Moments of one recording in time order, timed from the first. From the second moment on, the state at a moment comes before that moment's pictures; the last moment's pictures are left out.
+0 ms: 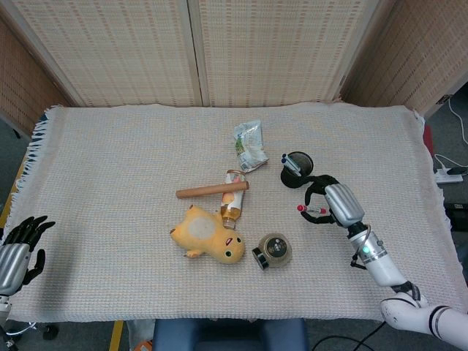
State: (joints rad) left arm -0.14 -1.09 -0.02 -1.52 1.48 1.38 -0.16; right arm 0.55 -1.38 0.17 -1.34 -1.47 1.11 0.44
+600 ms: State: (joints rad) left arm -0.15 -1.09 -0.02 -1.51 1.47 1.36 -0.16; right arm 0.75 -1.50 0.28 -0.89 -1.44 0.98 0.92
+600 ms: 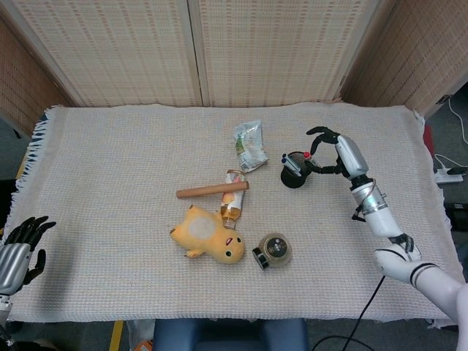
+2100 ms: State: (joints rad) left arm -0.14 -1.10 -0.02 -1.50 1.48 1.37 -0.16; right arm 0.89 -1.73 0.16 -0.48 -1.50 1.03 1.13
